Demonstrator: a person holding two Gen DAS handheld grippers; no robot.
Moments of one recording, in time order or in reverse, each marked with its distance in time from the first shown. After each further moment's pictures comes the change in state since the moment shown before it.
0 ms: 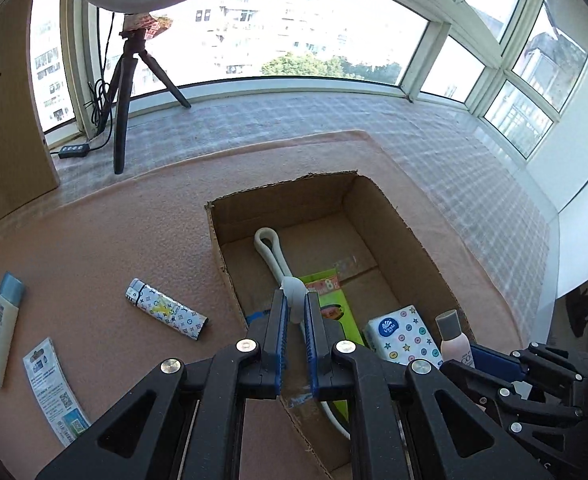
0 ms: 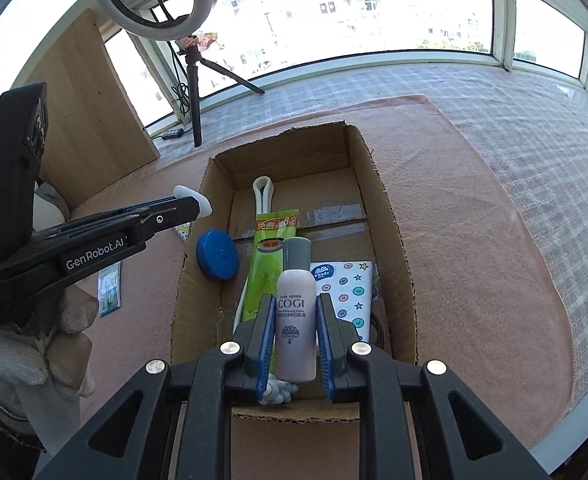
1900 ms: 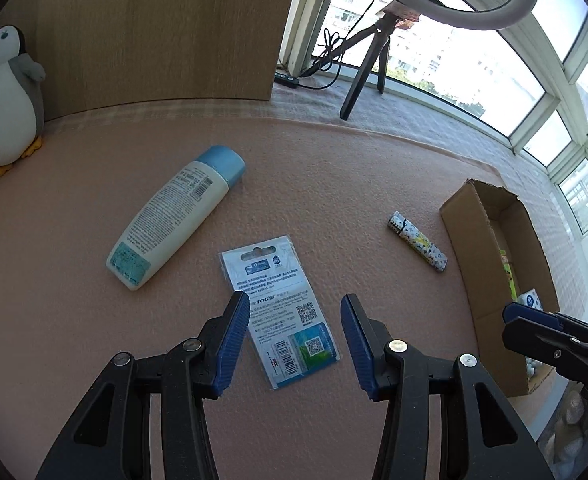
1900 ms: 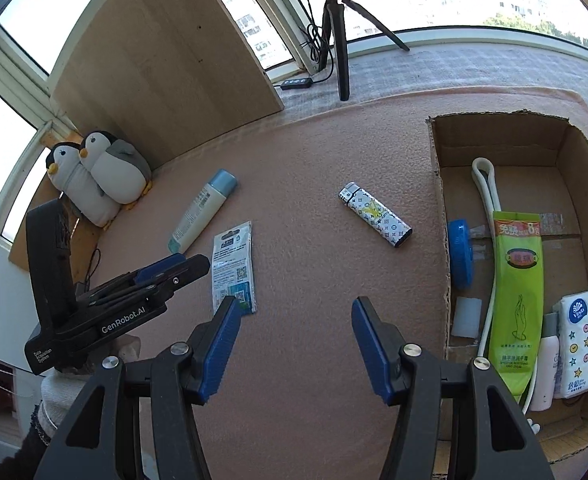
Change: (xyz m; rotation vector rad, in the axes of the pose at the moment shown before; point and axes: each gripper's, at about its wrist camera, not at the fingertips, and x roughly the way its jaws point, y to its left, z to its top) left arm -0.079 0.226 -0.109 -0.332 -0.006 0.173; right arm 0.069 0.153 0.016 -0.088 0.155 0.287
